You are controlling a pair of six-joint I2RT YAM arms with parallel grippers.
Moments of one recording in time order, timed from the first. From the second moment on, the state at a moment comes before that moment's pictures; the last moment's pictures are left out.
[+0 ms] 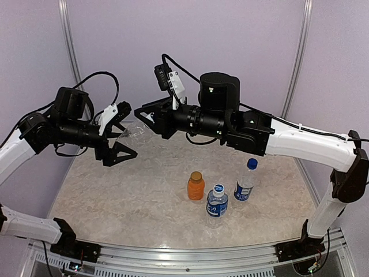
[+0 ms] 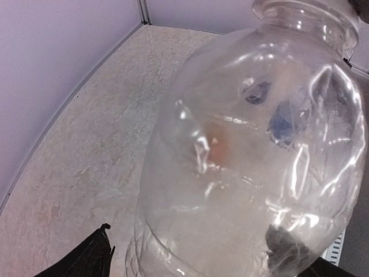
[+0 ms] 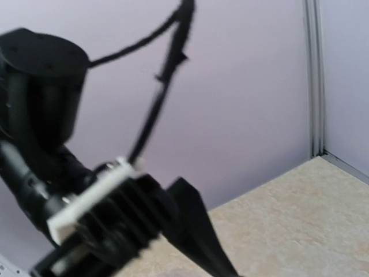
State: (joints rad) left arm -0.64 1.10 1.26 -0.77 0.39 0.36; right arm 1.17 1.70 1.67 0.02 -0.03 0.20
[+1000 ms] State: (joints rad) left arm -0.75 1.10 1.15 -0.50 -0.13 0.70; right arm 1.10 1.60 1.65 -0.18 0.01 0.29
